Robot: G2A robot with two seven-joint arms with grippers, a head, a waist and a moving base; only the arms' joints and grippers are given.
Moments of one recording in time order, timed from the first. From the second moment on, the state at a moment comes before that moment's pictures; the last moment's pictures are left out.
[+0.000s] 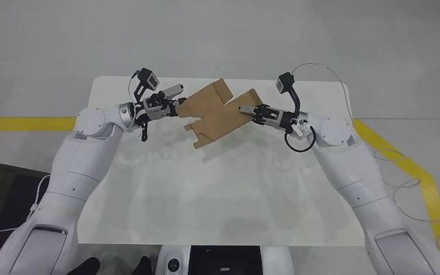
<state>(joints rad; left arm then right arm) 0.73 -1.03 -1.09 -1.11 -0.71 -0.27 -1.11 -0.73 -1.18 1.01 -1.17 0.38 -0.32 0.92</state>
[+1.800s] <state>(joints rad) 0.70 -1.06 -1.07 -1.03 -0.52 -0.24 -1.18 -0.74 -1.19 1.03 -1.15 0.34 -0.30 0.93</state>
